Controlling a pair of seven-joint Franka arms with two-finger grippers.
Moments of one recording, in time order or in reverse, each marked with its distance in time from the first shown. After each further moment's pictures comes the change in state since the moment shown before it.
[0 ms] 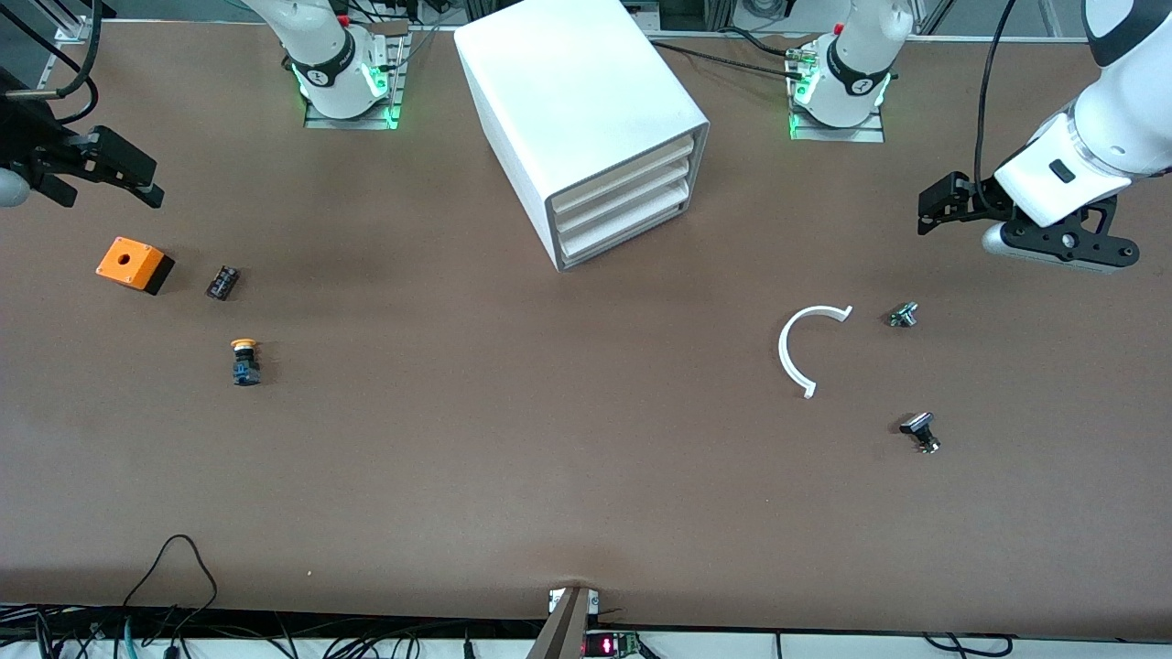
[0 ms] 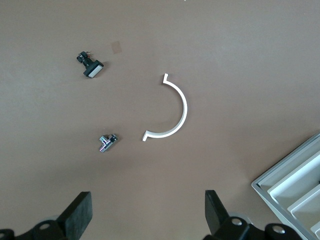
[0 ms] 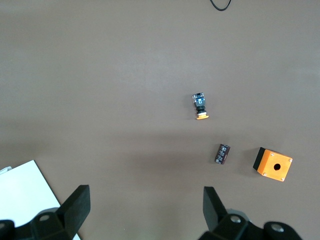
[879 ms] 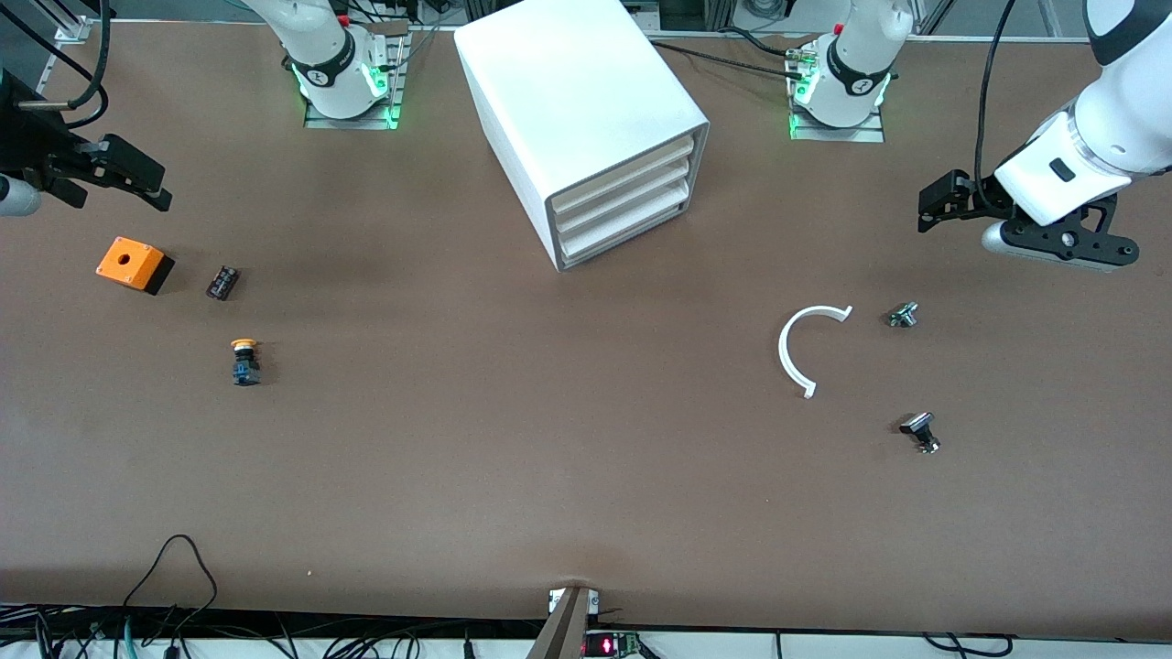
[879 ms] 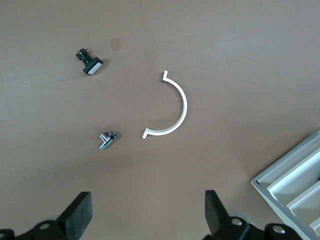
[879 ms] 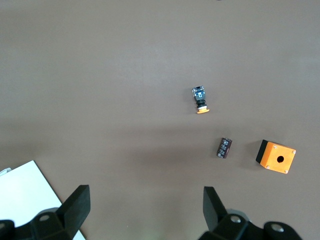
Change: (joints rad) left arm 0.000 0.000 0.000 0.006 0.000 -0.021 0.000; right arm 0.001 0.007 -0.001 -0.016 0.000 -0.006 0.035
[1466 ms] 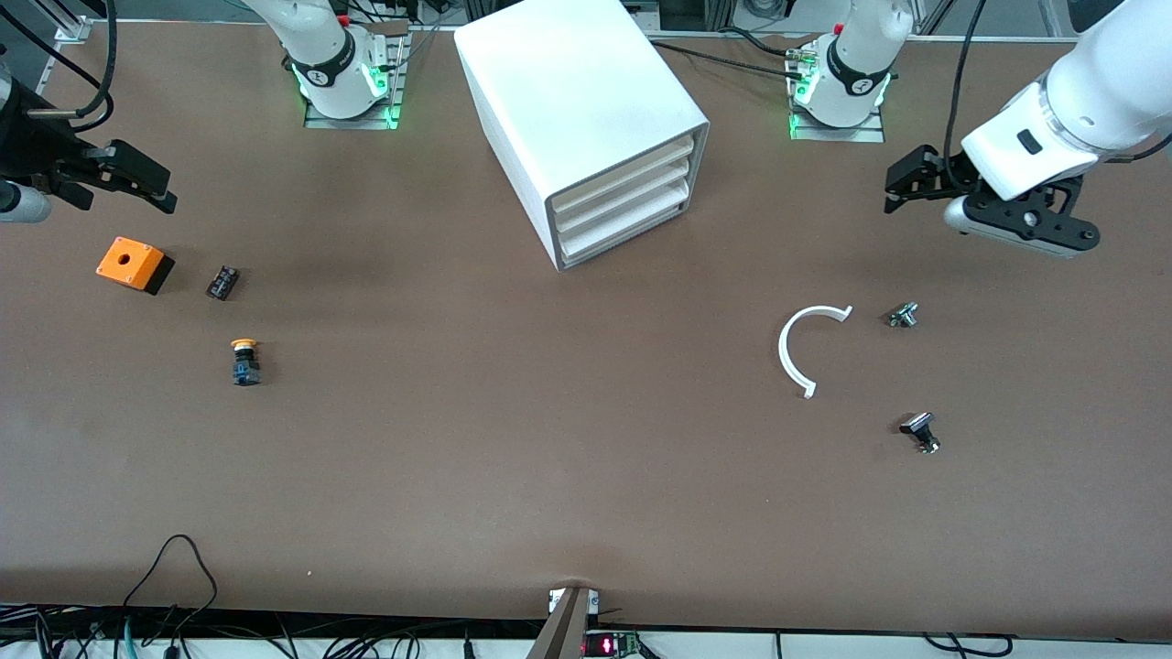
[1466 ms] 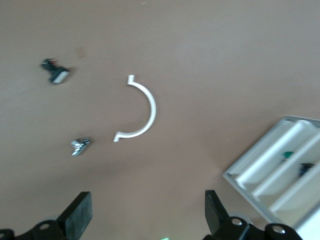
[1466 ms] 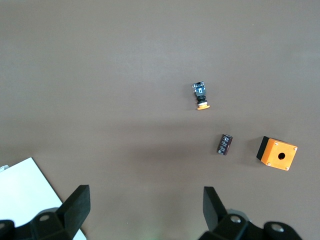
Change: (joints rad) left arm -0.017 0.032 -0.056 0.089 -0.113 -0.050 -0.002; right arm 0.001 0.006 0.001 -0.016 0.000 -0.004 0.000
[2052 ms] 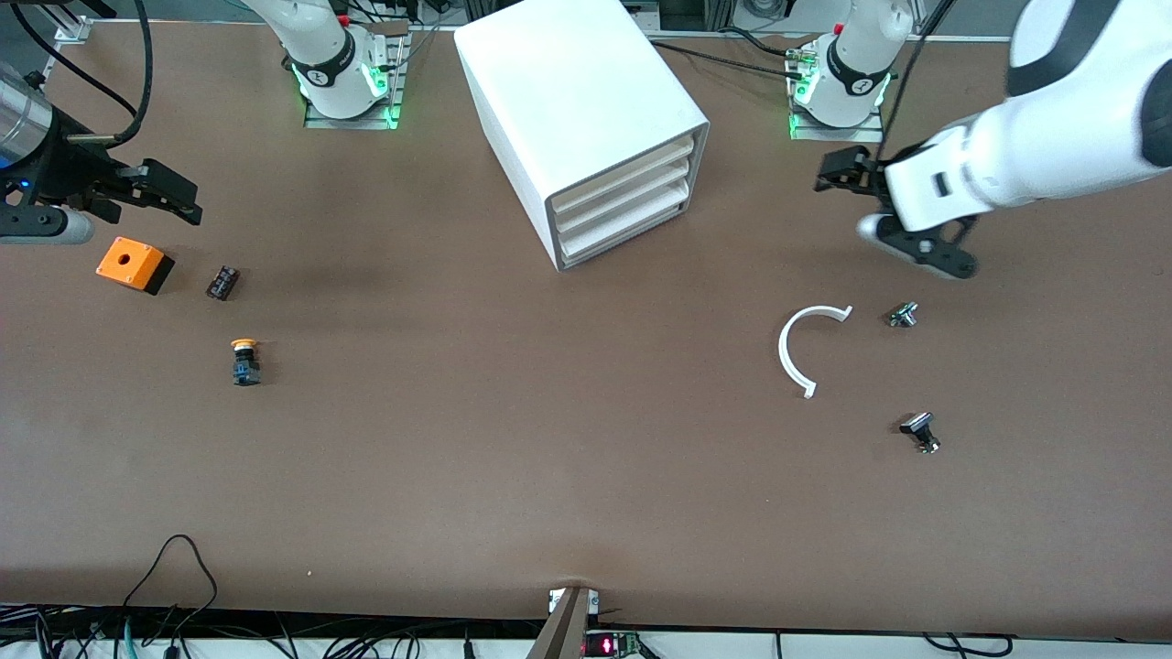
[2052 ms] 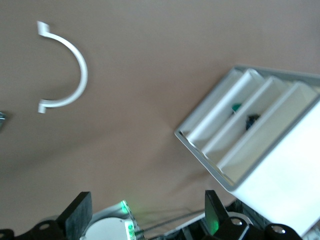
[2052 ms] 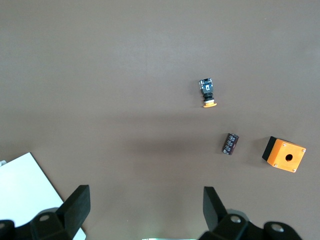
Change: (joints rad) left arm -0.035 0.116 -0.041 0.030 -0.147 -0.178 0.016; right arm 0.024 0.031 0.001 -0.009 0.000 0.011 0.000
